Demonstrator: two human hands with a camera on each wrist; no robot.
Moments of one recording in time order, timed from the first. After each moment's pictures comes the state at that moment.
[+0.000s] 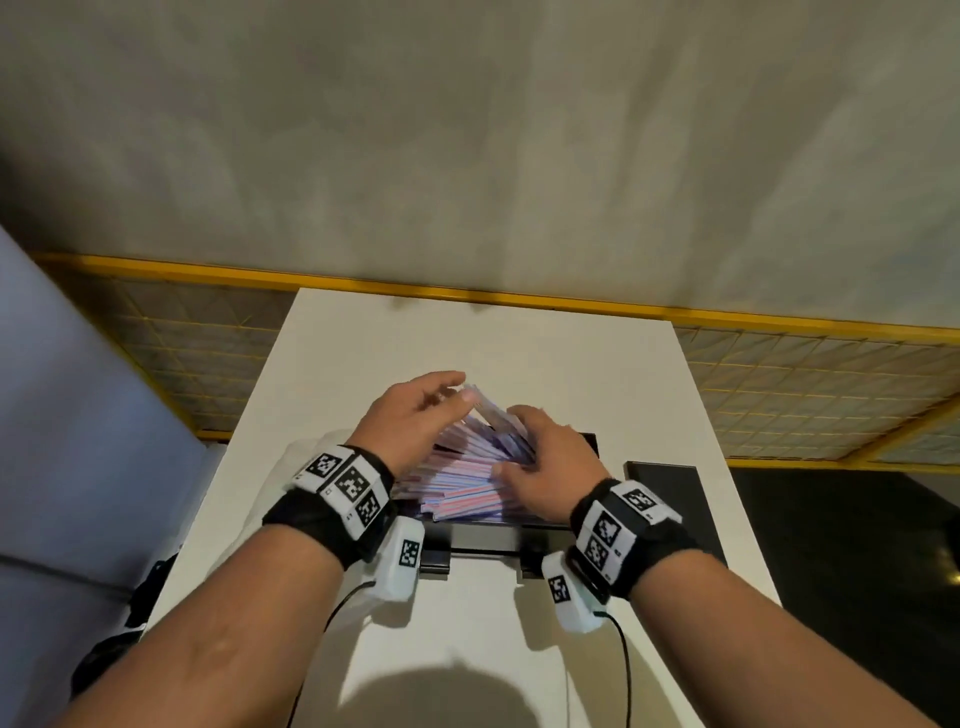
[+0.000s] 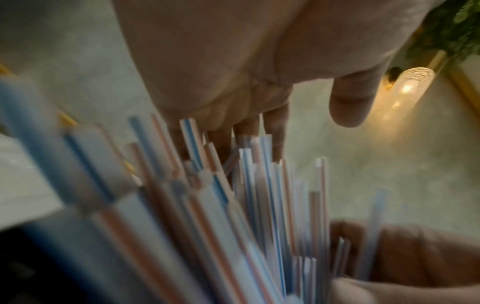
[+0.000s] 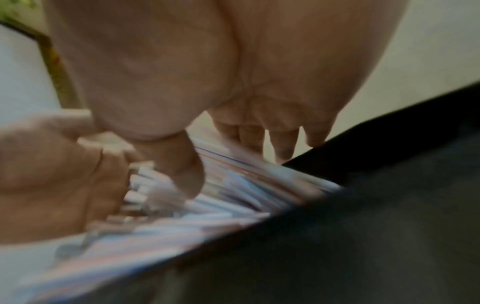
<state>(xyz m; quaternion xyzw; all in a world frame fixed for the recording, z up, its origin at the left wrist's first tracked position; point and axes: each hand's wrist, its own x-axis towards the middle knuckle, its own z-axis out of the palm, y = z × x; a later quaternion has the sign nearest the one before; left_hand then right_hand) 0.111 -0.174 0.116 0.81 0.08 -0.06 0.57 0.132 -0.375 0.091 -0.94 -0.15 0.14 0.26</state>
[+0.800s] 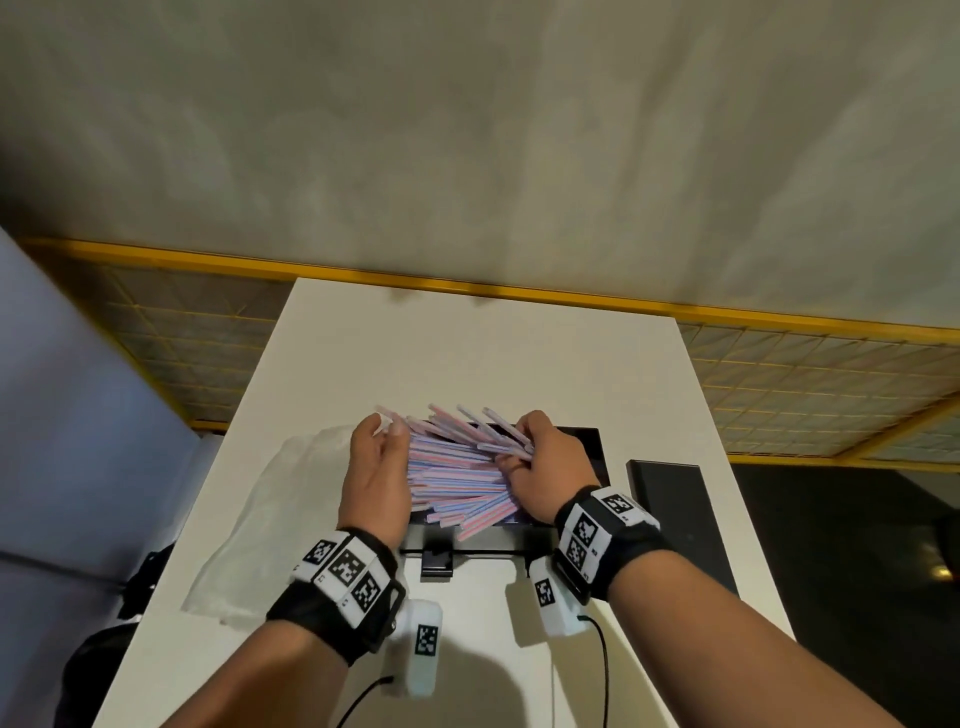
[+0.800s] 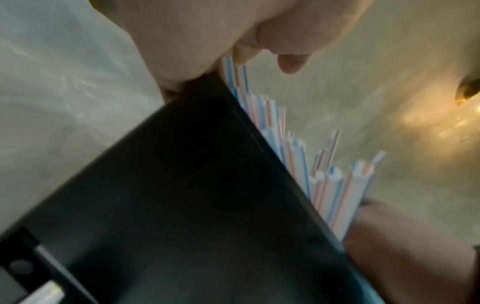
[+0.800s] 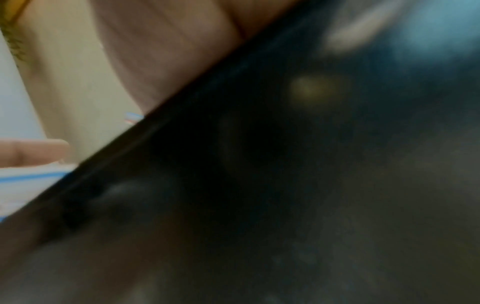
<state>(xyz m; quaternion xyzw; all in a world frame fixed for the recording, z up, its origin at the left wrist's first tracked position) 0.069 -0.183 0.063 0.69 0.28 0.08 0.66 0.136 -0.363 0.063 -0.94 -0.08 0.12 0.29</state>
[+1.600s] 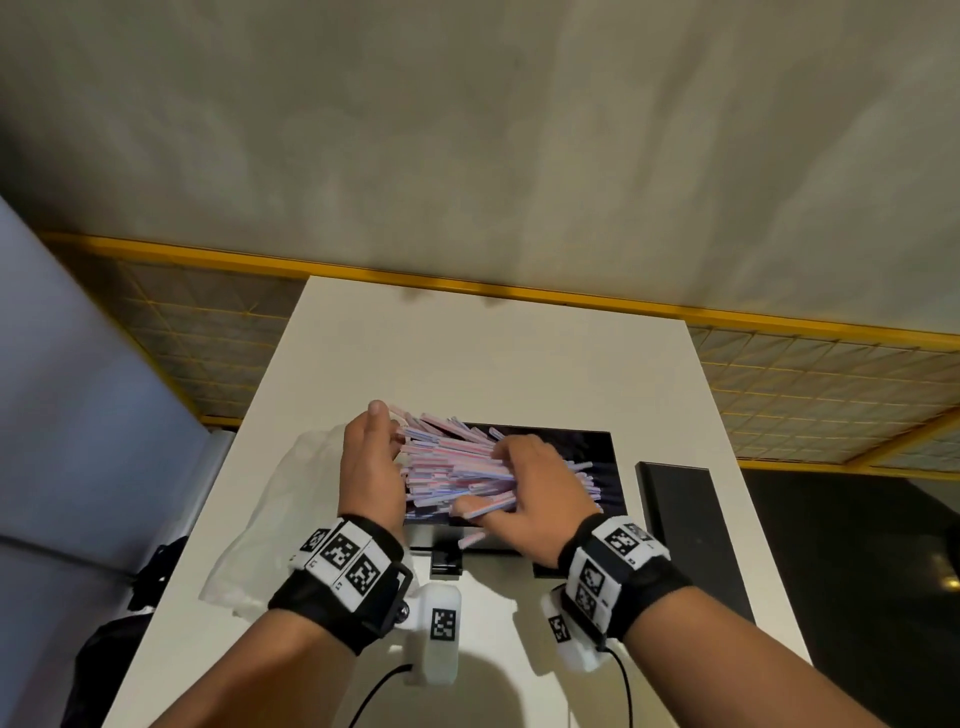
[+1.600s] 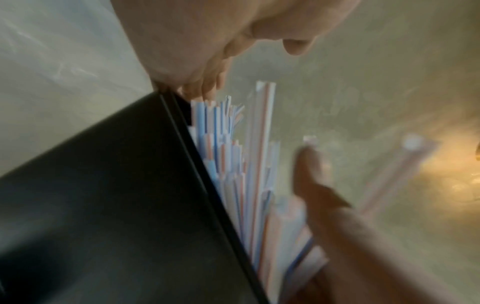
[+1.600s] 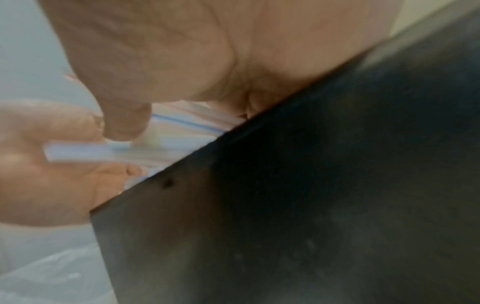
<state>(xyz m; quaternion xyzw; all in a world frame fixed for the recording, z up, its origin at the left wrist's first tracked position) 0.072 -0.177 0.075 0.55 0.35 0.11 0.75 0.105 -0.353 0.064 -0.94 -0.22 0.12 0.25</state>
